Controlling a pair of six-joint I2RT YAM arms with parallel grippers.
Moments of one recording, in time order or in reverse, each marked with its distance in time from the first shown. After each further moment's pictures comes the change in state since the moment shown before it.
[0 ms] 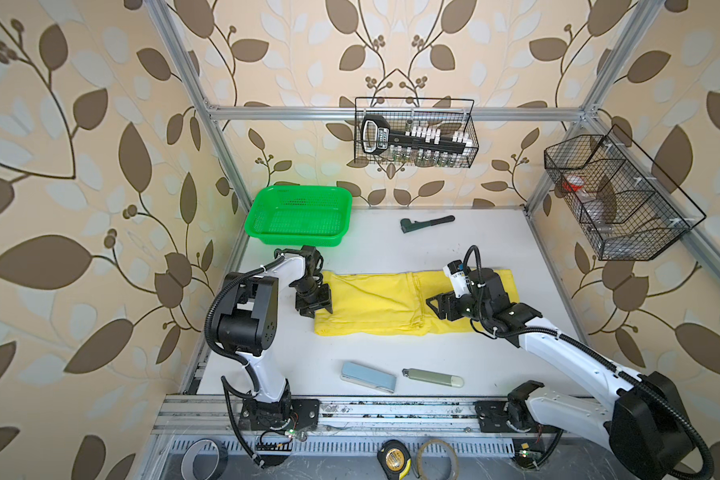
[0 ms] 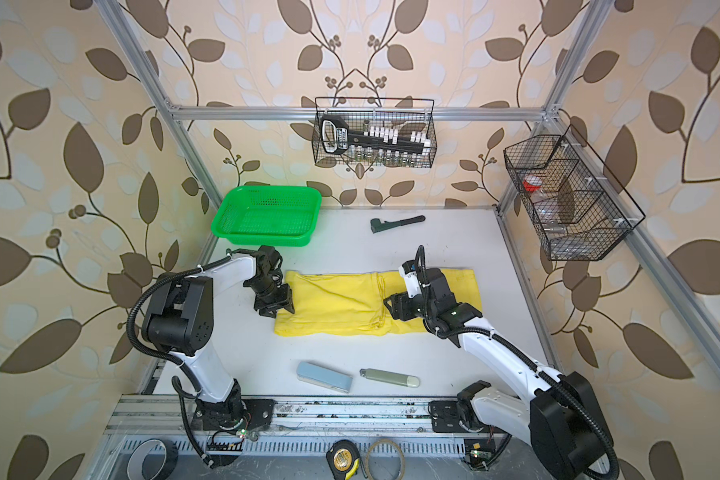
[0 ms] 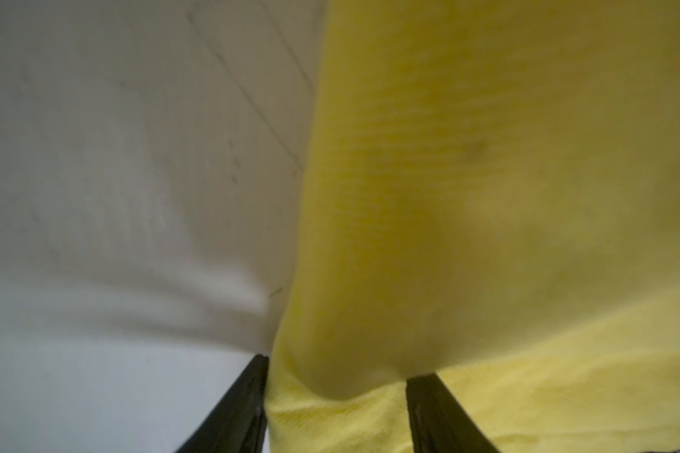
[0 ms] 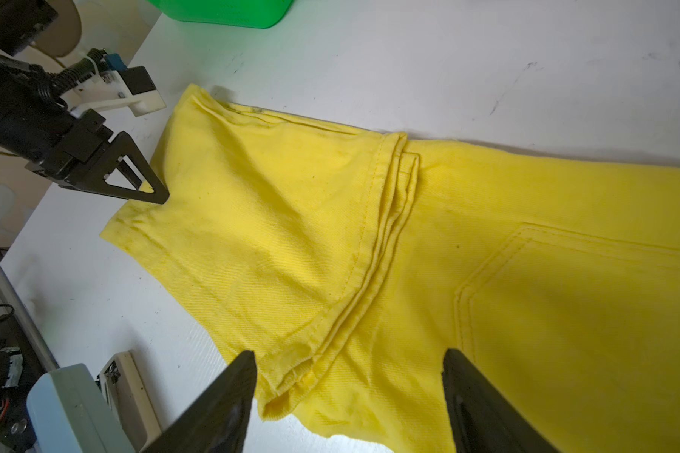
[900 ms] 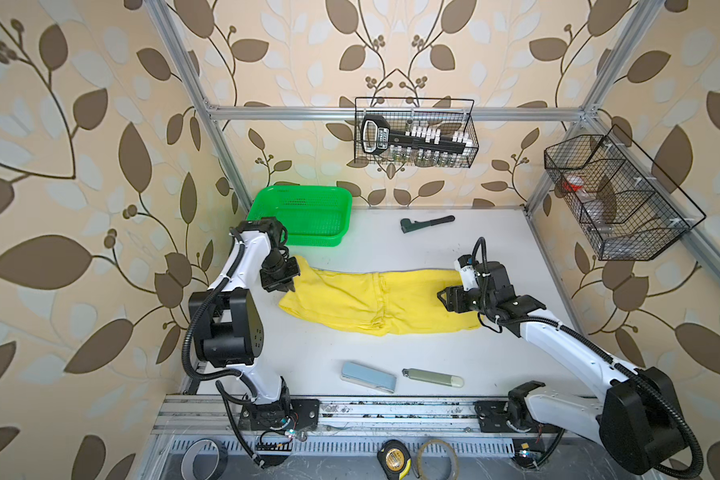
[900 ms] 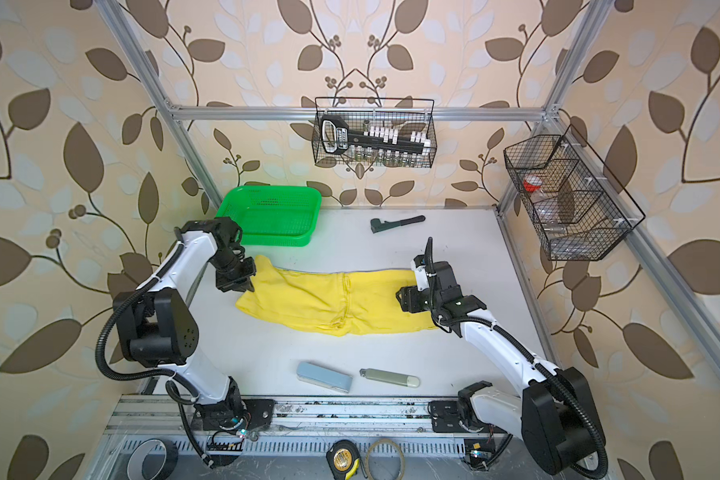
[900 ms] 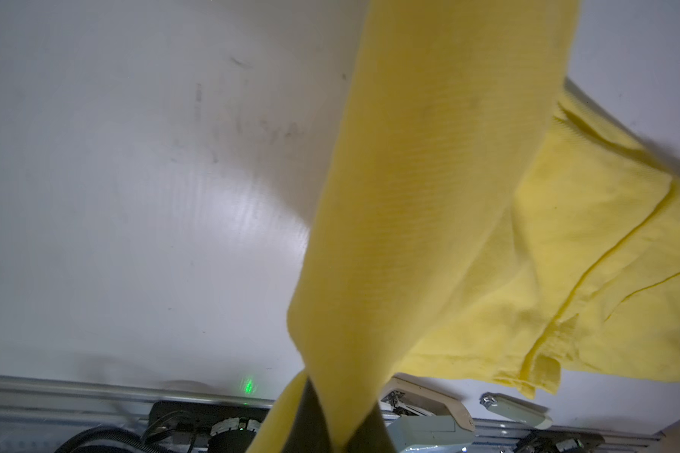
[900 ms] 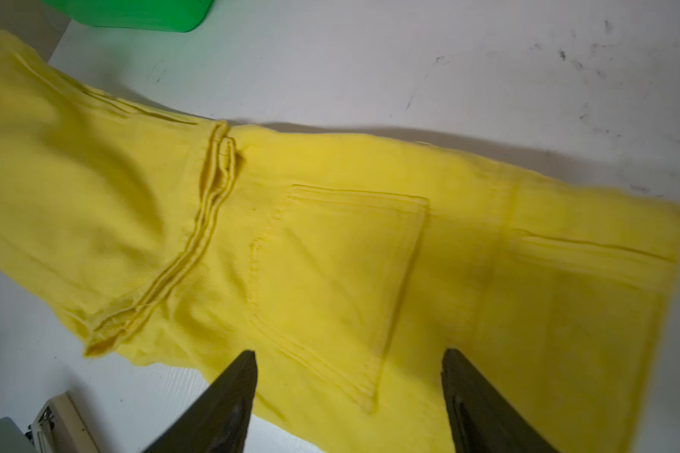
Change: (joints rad) left arm 0.262 -0.107 0.393 -0.424 -0.130 0.024; right arm -0.131 0.030 0.051 -0.104 0.050 -0.030
